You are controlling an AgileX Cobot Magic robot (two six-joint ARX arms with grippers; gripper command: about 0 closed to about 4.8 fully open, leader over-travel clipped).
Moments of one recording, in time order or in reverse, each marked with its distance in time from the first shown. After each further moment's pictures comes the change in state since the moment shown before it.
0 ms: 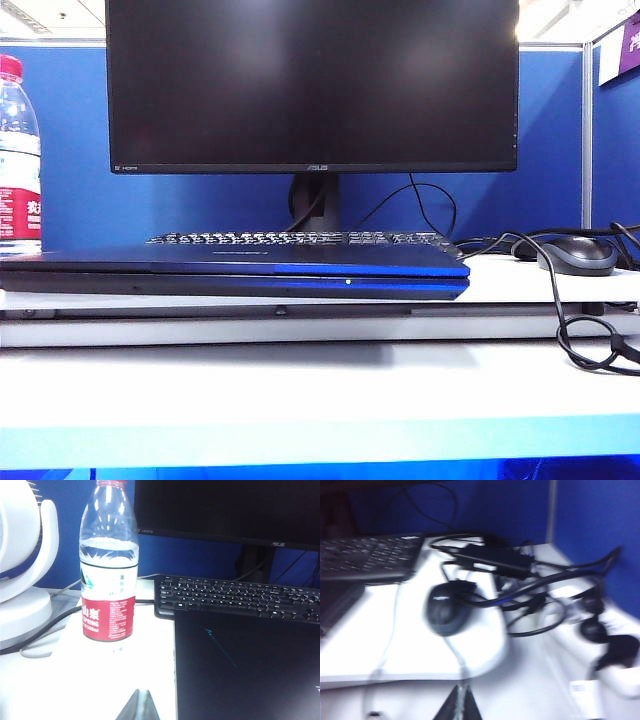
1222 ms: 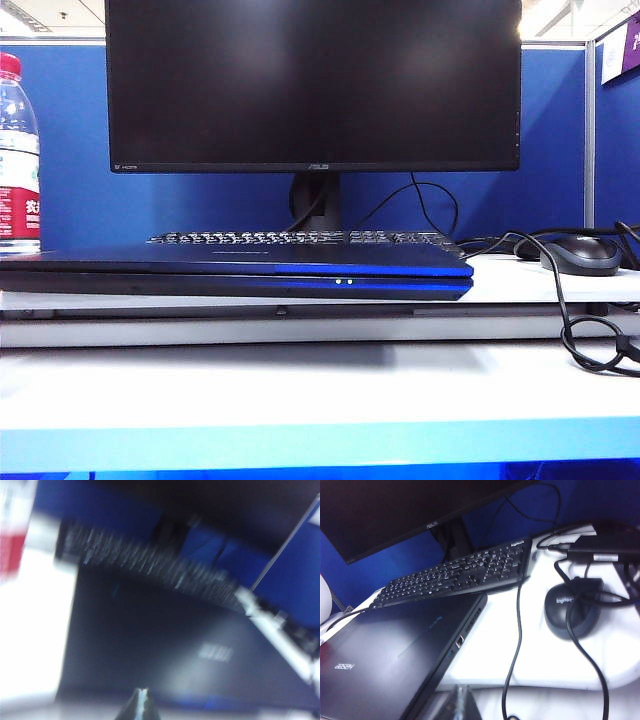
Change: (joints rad) left arm -0.001 0.000 0.000 -0.095 0.317 -0.311; right arm 0.008 0.018 0.000 0.089 -0.327 0.298
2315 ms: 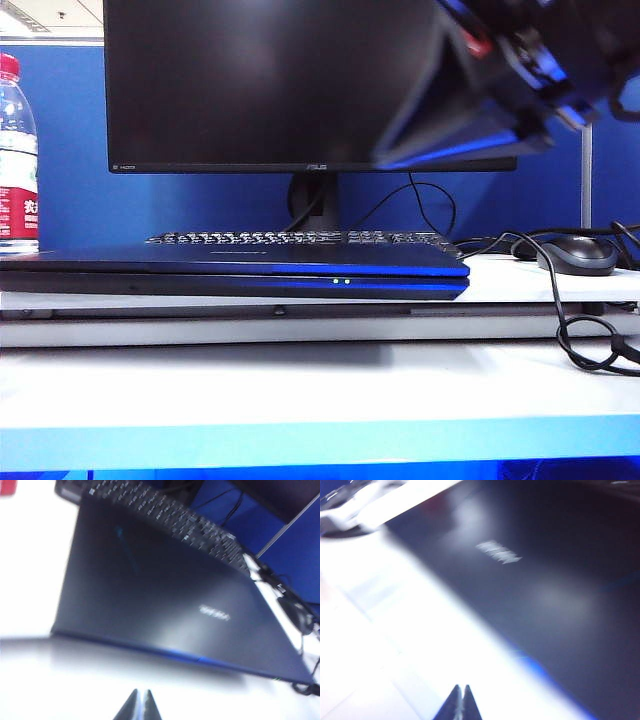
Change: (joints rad) left arm 0.000 0.005 0.070 -0.228 0.039 -0.052; right arm 0.910 0.912 0.433 0.080 0.394 -0.237
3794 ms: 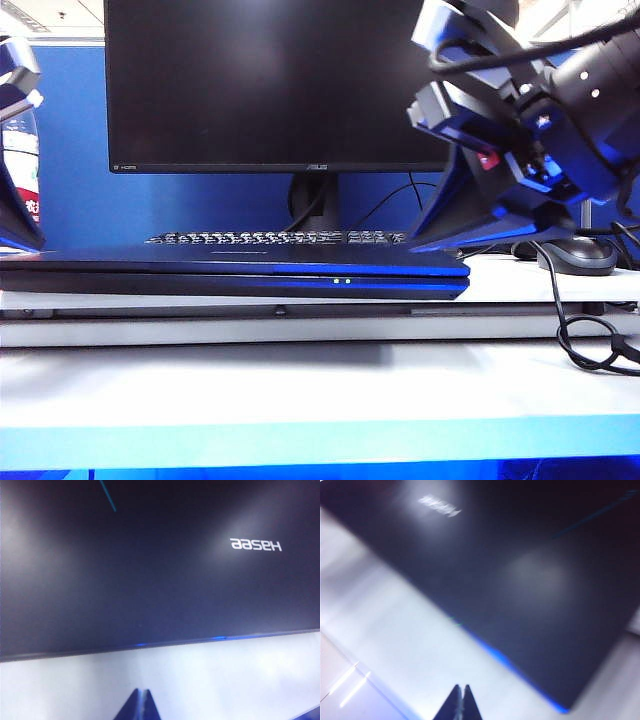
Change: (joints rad) left arm -0.342 0.818 0.342 0.033 -0.311 0.206; right arm -0.100 0.106 -0.085 0.120 0.027 0.025
